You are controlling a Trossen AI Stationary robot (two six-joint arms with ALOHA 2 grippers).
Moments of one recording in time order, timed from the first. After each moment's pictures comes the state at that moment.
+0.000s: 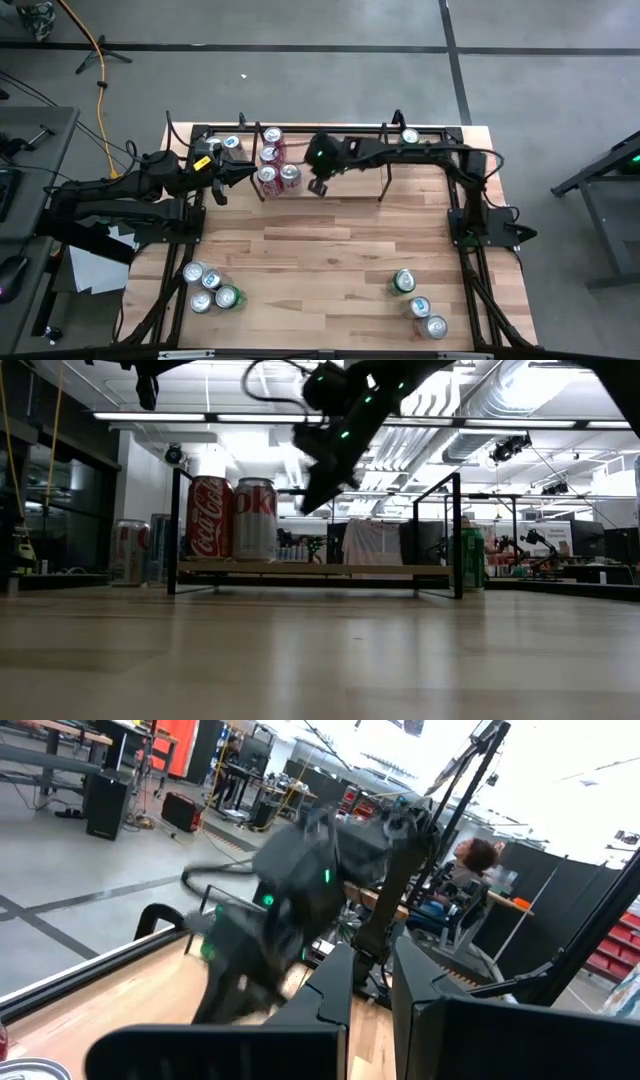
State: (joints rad) left arm 0.11 0.52 0.56 0.02 -0.17 -0.40; right arm -0.27 1.96 1.61 -0.55 0.07 0.03
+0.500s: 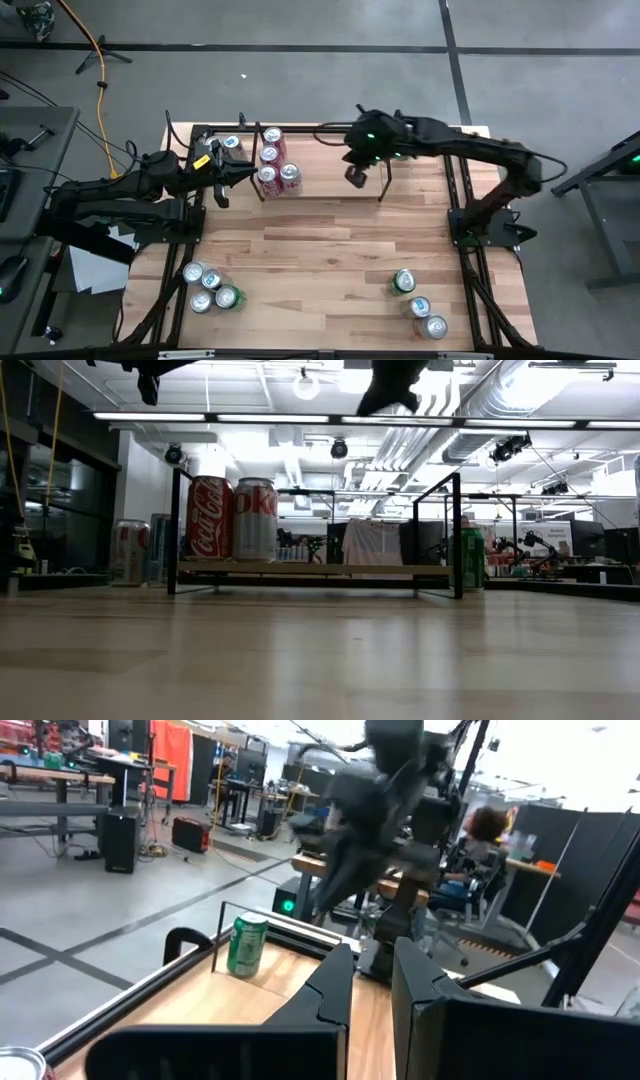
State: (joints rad) left arm 0.11 0.52 0.56 0.02 -0.16 -0.22; right arm -0.22 1.53 1.58 -0.84 0.05 0.15
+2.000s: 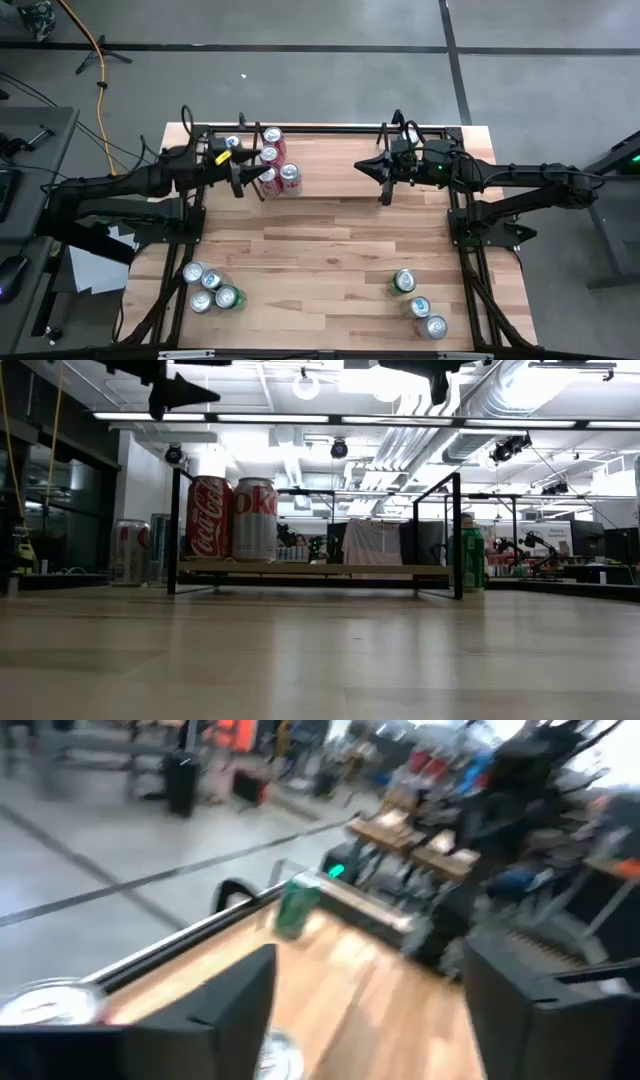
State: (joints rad) left arm 0.19 0.68 0.66 -0.09 -0.24 -0.34; right arm -0.12 1.06 0.86 0.10 0.05 0.19
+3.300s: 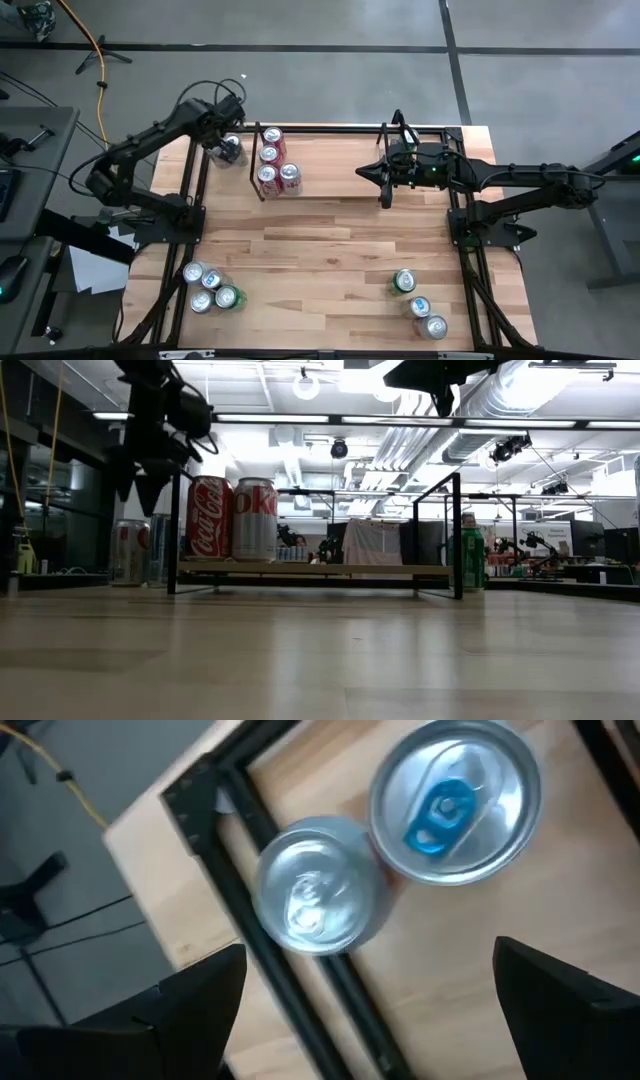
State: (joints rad) left arm 0.86 1.34 1.12 -1.25 -0.40 -0.14; right arm -0.12 1.06 0.86 -0.03 0.05 0.21
